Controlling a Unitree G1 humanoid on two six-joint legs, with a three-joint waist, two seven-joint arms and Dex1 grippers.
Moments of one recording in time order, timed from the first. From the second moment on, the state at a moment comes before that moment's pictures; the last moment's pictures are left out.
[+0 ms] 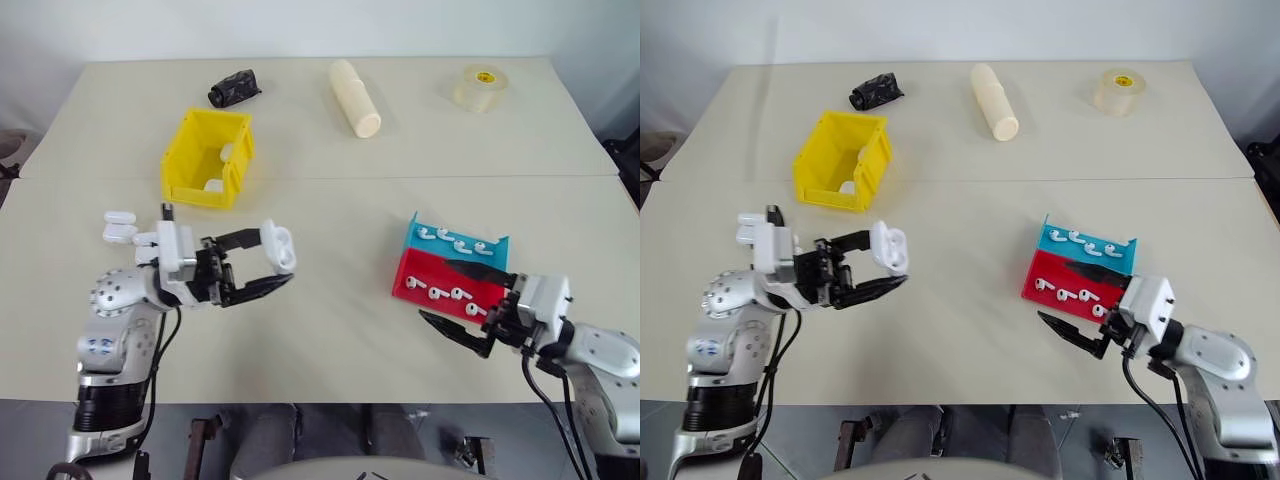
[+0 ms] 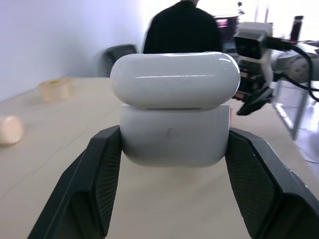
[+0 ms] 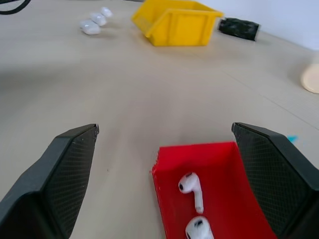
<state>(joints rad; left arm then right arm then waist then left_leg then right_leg) -0.25 0.44 0.12 -0.19 -0.54 0.11 -1.20 0.20 -0.62 -0.27 -0.36 0.50 -0.02 1.02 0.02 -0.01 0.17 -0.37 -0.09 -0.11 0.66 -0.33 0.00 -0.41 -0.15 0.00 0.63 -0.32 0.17</state>
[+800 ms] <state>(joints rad) -0.35 0.17 -0.11 0.05 -0.53 -0.19 -1.34 0.38 -1.01 -0.52 -0.55 0.52 0.44 0.93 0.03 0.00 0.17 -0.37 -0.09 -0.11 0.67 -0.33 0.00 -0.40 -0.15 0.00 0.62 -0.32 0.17</state>
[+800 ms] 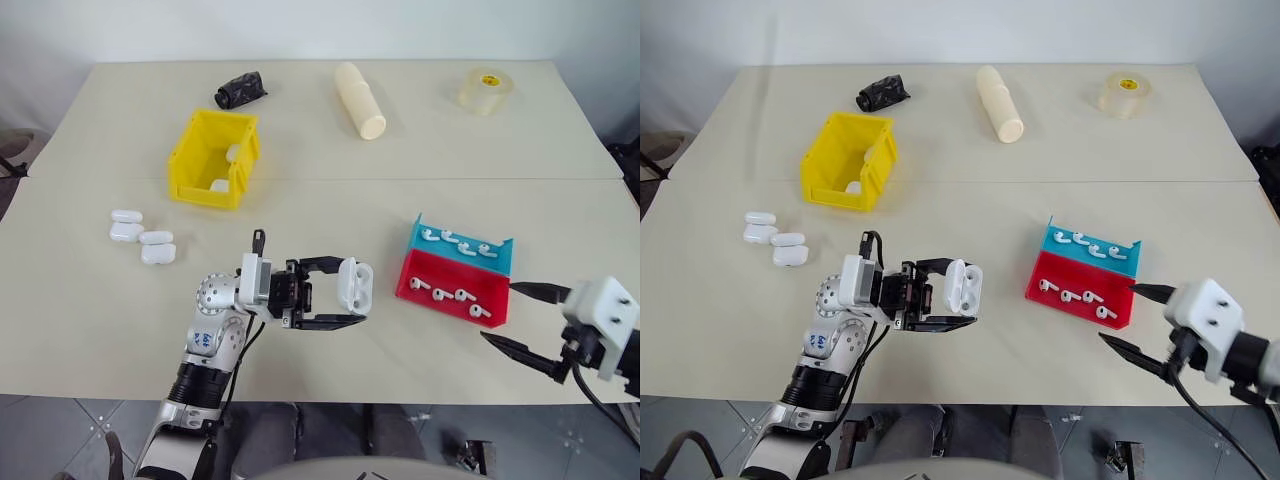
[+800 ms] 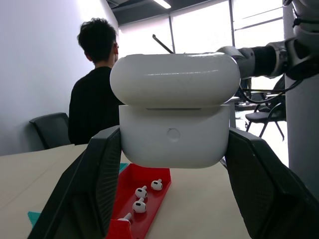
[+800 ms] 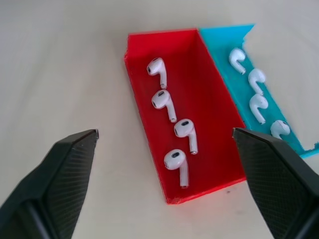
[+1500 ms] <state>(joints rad) -0.32 0.20 -0.12 0.01 -0.55 -0.18 -1.33 -0.18 -1.33 0.03 -0.55 0.50 1.03 0.86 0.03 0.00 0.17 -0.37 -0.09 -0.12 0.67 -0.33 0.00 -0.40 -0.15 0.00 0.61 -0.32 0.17</state>
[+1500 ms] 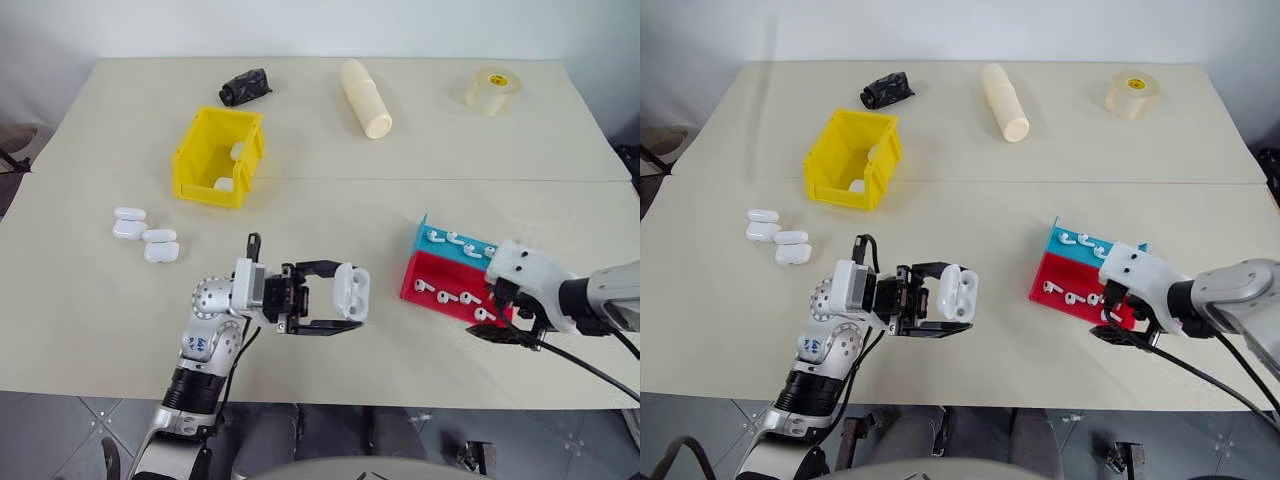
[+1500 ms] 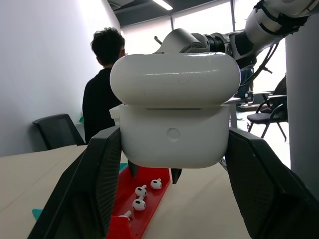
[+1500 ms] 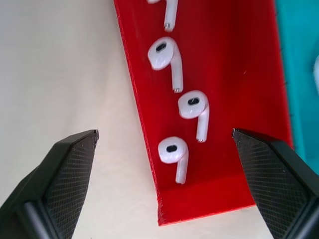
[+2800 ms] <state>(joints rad) -0.31 0.21 -0.14 -0.03 -0.55 -0.15 -1.28 -0.21 -1.30 0.15 -0.54 0.34 0.98 0.91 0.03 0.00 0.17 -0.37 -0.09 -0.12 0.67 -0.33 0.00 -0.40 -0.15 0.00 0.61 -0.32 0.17</state>
